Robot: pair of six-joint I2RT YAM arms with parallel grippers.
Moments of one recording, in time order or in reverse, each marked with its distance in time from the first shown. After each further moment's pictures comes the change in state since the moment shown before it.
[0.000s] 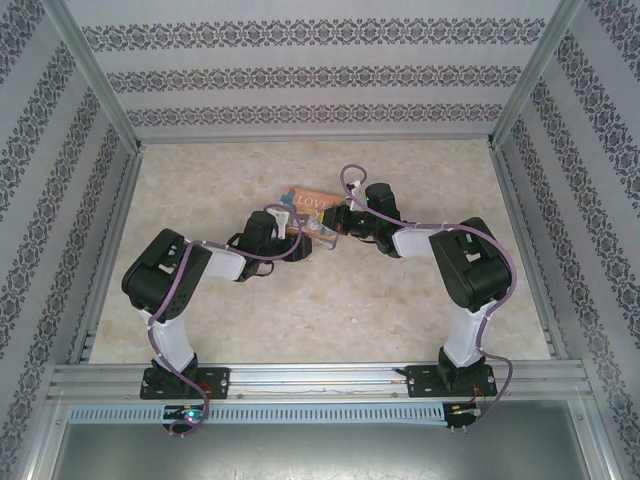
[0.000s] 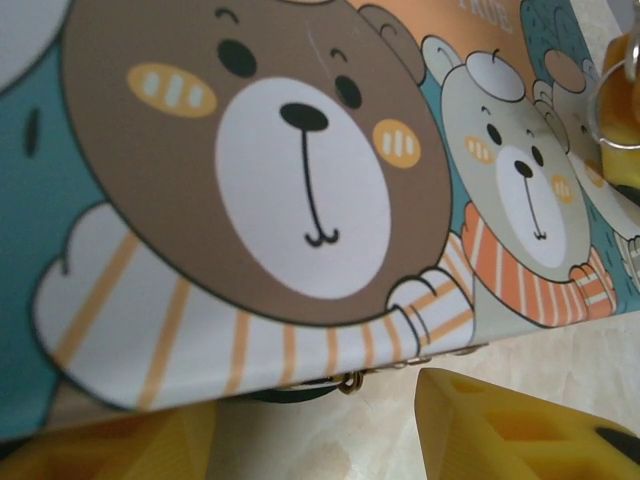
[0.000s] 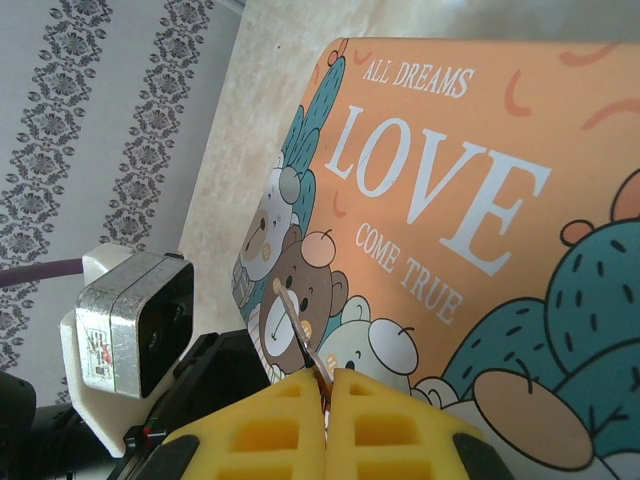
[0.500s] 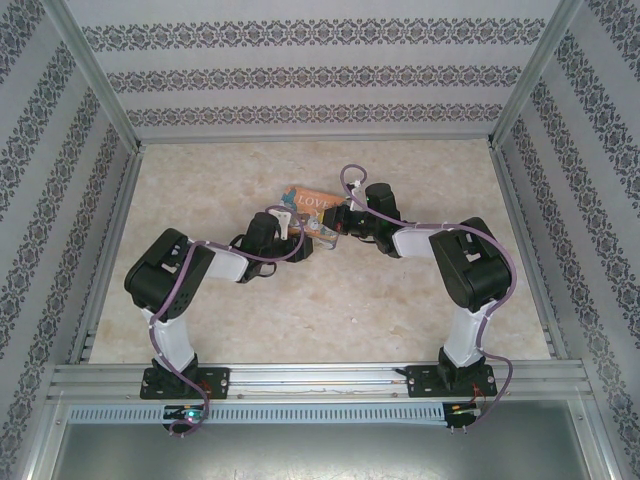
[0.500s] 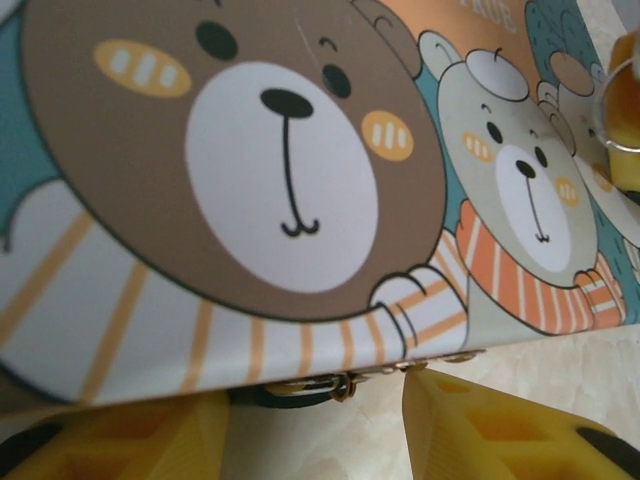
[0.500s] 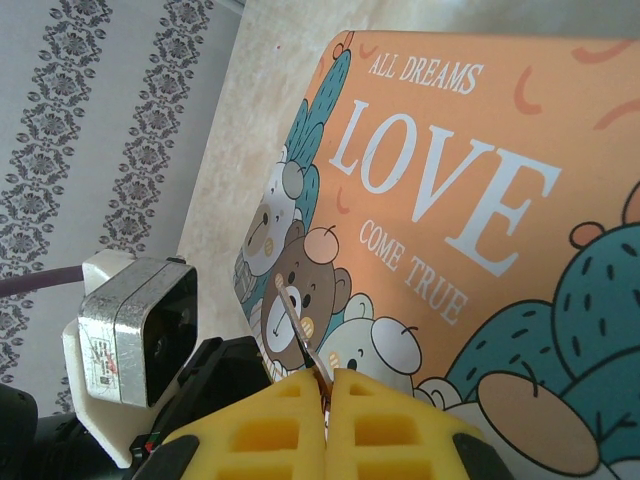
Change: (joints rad) left arm -0.019 0.013 0.000 0.027 -0.039 -0.021; right arm 0.000 0.000 0.000 0.000 0.000 0.000
